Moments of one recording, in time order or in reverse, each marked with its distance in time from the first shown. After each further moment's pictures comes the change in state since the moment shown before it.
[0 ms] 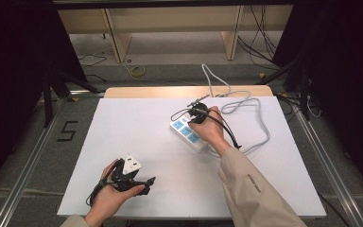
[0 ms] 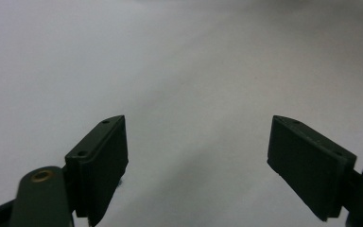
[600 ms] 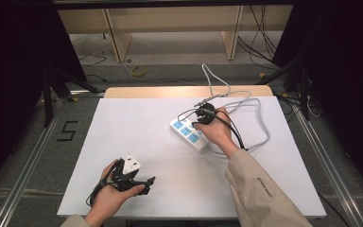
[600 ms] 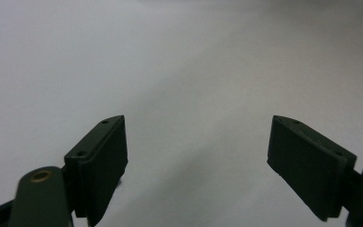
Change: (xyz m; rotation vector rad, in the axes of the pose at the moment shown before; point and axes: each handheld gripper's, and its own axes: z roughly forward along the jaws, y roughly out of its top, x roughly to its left) left arm 0.000 0.000 0.000 0.002 0.006 -0.003; right arm -0.009 -0.012 -0.022 -0.030 0.007 0.021
